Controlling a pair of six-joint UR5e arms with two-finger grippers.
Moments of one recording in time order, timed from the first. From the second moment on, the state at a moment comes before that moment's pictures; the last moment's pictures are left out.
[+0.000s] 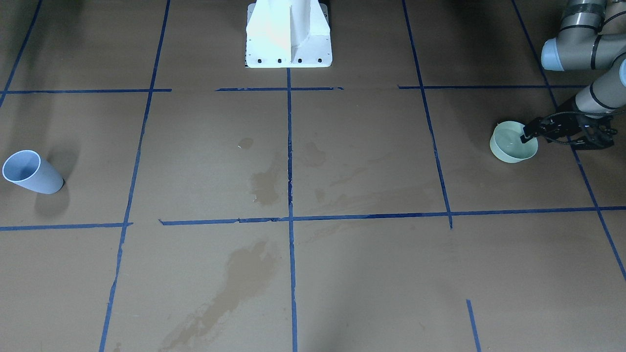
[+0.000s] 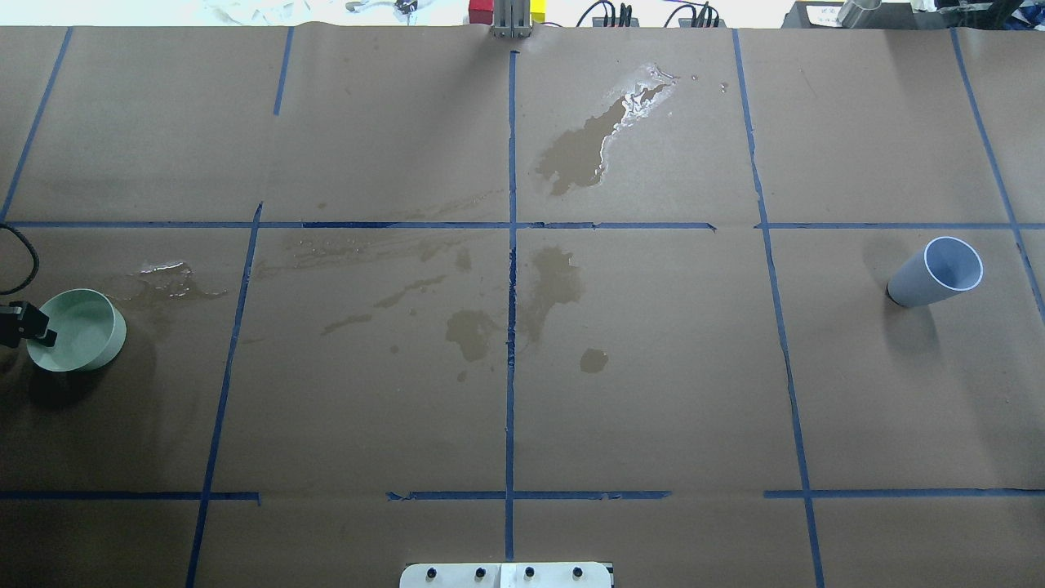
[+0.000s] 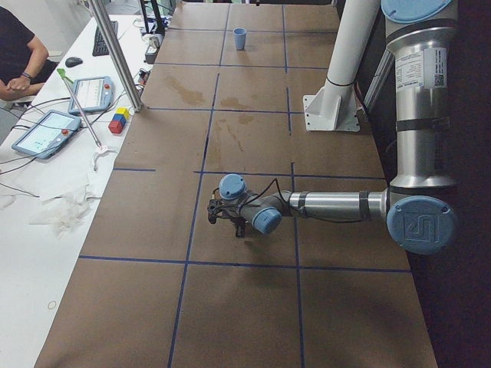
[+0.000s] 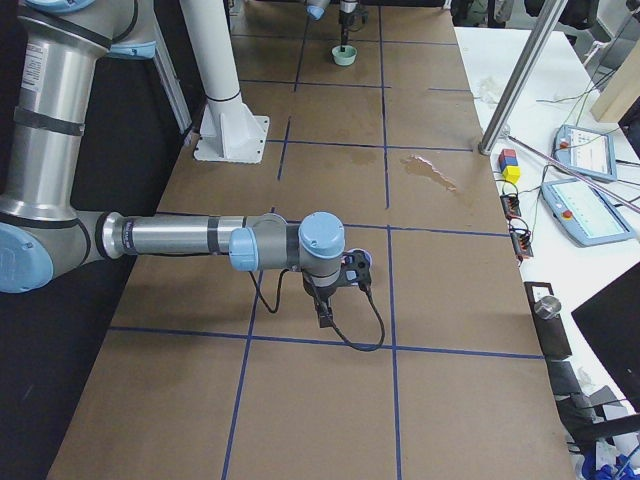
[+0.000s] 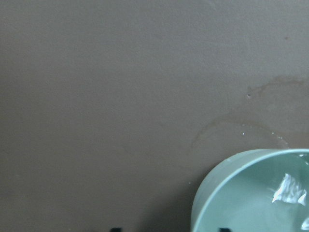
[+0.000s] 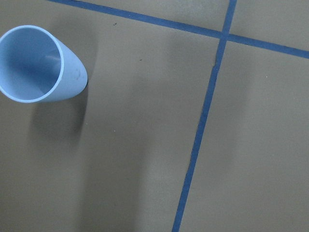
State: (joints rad) left arm -1.03 -1.45 -1.55 -2.19 -2.32 -0.73; right arm 1.48 -1.83 1.86 -1.53 2.38 -0.11
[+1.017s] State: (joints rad) left arm -0.99 -1.63 -1.59 -2.24 -2.45 -0.96; right arm 1.48 -1.83 1.87 -1.53 2.38 -0.11
